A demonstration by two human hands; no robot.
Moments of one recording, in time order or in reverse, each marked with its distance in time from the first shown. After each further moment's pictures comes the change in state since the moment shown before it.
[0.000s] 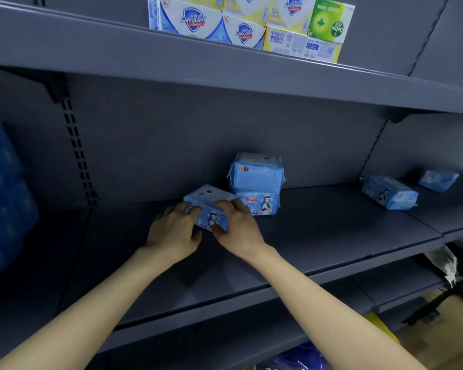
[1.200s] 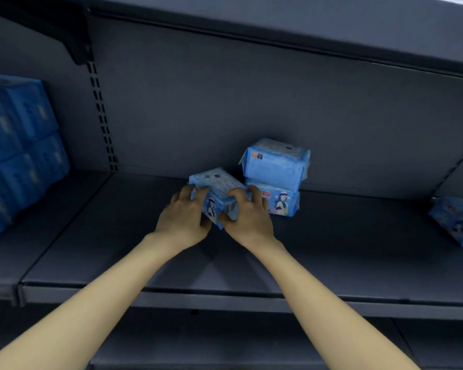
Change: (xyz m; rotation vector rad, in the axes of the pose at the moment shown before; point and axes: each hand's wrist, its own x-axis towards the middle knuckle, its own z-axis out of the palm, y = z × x) left_hand 0.017 0.046 0.035 -0.116 0.051 -0.313; right_hand 0.026 0.062 0.003 0.068 -0.105 -0.059
